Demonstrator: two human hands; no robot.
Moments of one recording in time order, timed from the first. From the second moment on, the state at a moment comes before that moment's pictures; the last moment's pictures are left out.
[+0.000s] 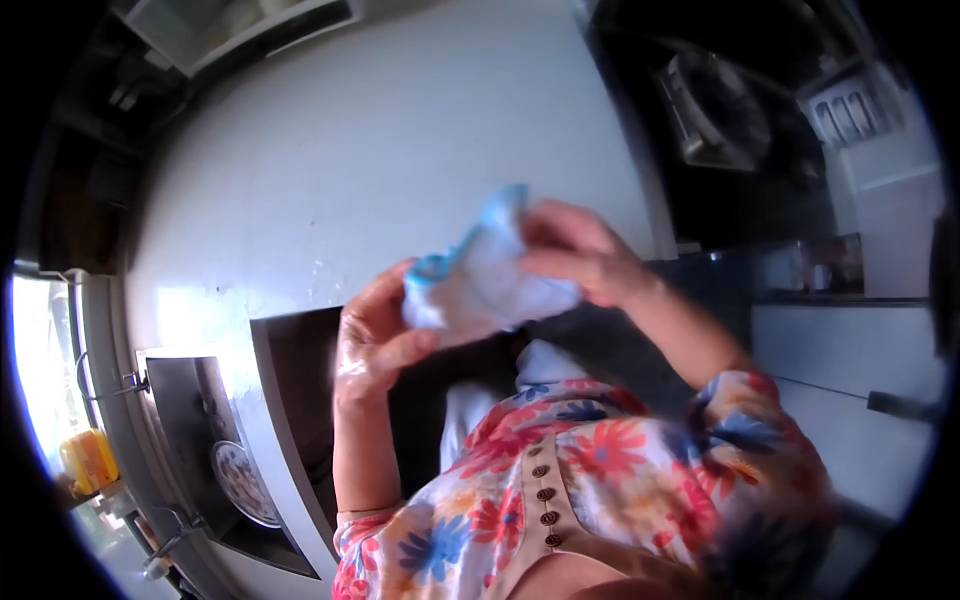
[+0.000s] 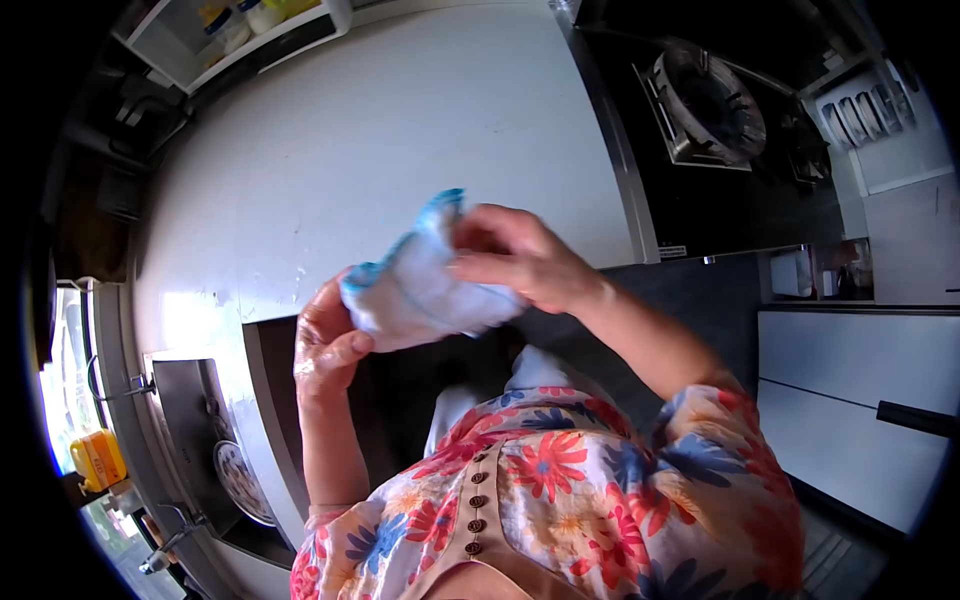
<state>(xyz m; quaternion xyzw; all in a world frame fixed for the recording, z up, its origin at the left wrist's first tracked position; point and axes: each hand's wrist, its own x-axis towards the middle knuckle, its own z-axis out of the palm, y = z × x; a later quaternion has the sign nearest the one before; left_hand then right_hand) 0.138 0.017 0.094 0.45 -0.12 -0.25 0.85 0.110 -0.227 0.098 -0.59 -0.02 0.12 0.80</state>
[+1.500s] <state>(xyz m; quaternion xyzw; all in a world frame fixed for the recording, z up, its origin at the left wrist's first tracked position) 0.177 -0.079 -0.021 0.95 -0.26 0.15 0.13 0.307 -0.357 -0.027 -0.80 -0.06 -0.19 0.57</state>
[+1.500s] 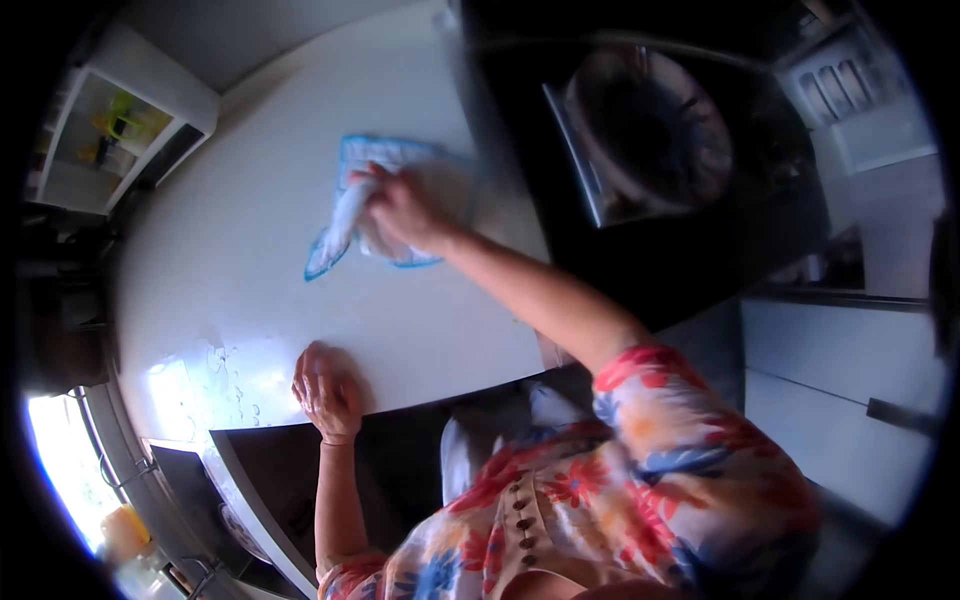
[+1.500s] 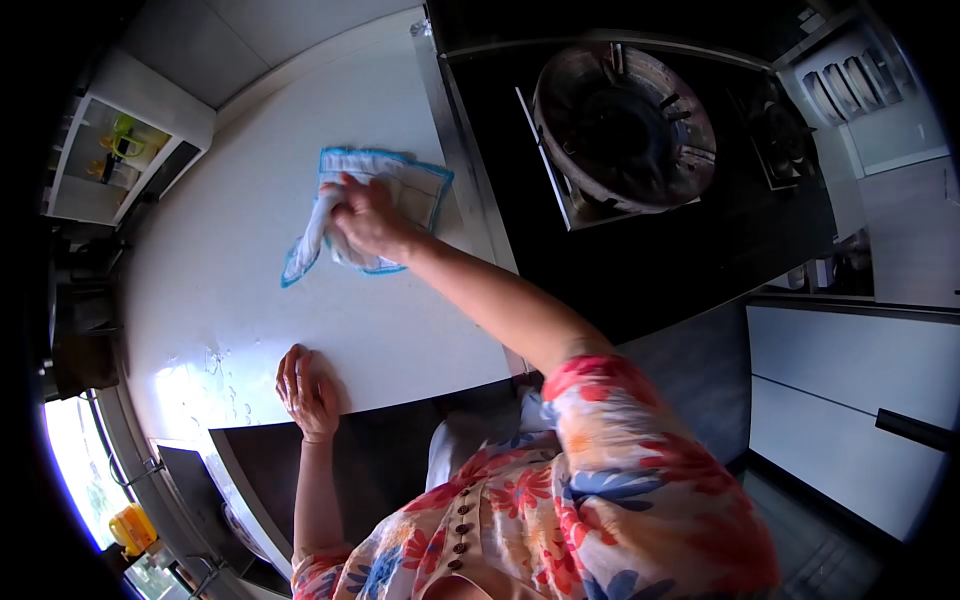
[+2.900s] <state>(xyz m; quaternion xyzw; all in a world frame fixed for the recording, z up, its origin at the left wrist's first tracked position) 0.464 -0.510 -0.026 0.87 -0.48 0.00 -0.10 0.083 -0.455 -0.031 -0.91 0.03 -0.30 0.28</state>
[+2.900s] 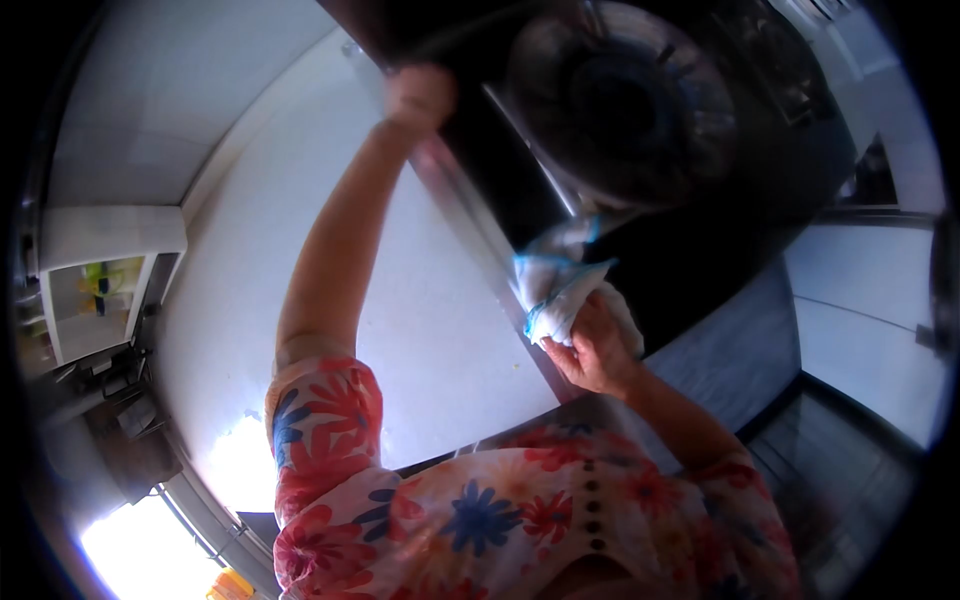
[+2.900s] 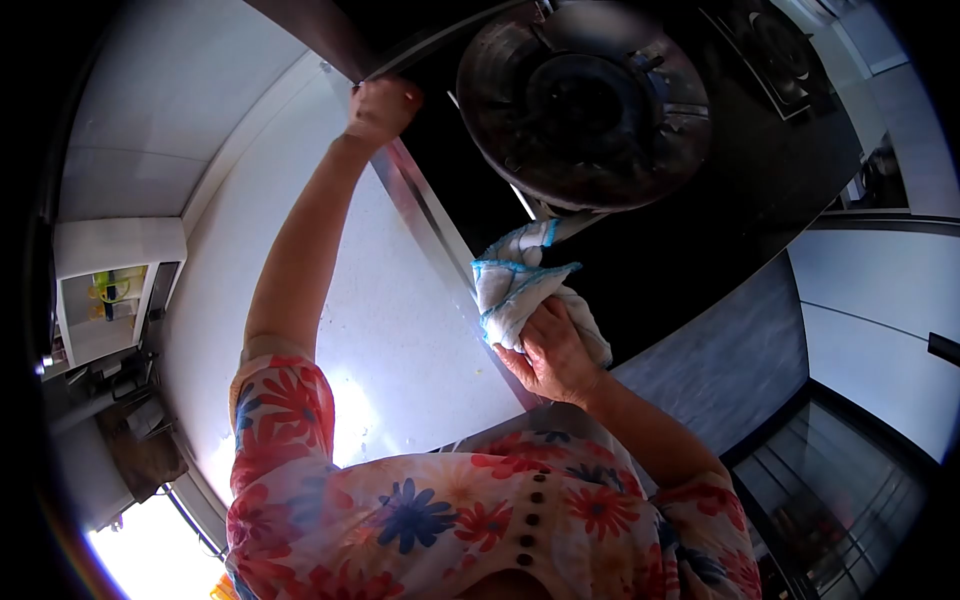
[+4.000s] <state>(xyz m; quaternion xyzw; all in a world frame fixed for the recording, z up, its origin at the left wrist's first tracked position) 0.430 -0.500 -0.002 0.81 -0.57 0.03 -0.08 0.085 -0.452 -0.031 -0.90 0.04 -0.29 0.33</state>
